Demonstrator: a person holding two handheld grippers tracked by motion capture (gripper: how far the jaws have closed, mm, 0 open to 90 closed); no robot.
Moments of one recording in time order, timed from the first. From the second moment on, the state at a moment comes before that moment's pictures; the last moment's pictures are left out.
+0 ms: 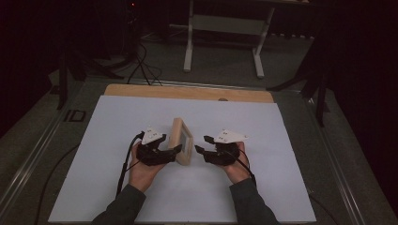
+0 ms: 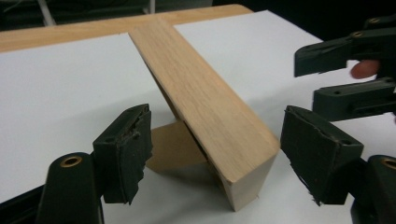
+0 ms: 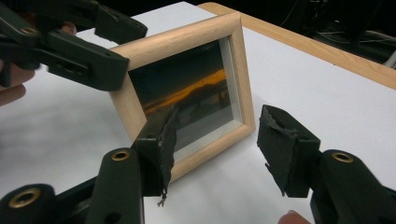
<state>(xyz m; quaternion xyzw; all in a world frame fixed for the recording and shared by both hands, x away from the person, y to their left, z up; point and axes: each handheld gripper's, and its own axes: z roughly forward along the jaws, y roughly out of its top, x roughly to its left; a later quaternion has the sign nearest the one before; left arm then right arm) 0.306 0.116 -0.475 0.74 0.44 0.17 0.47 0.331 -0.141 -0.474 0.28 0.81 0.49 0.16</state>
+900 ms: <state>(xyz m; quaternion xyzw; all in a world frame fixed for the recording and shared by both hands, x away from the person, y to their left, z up) 0.307 0.108 -0.481 0.75 0.45 0.15 0.47 0.330 -0.144 -0.471 0.28 0.81 0.49 0.16</state>
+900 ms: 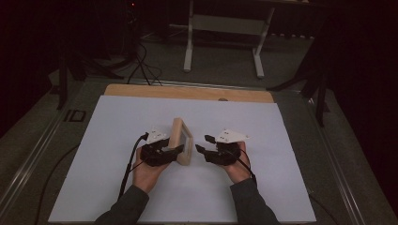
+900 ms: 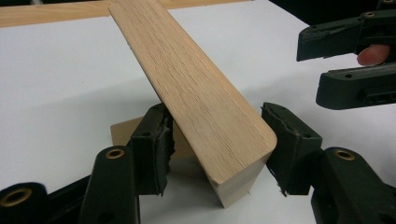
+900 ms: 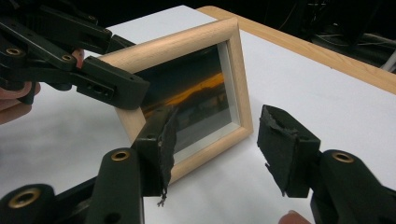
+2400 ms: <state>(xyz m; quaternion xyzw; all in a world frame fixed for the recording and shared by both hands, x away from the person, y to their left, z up) 0.302 0.106 -0.477 0.76 0.42 0.17 0.46 0.330 -0.152 -0.462 0.29 0.79 0.51 0.17</state>
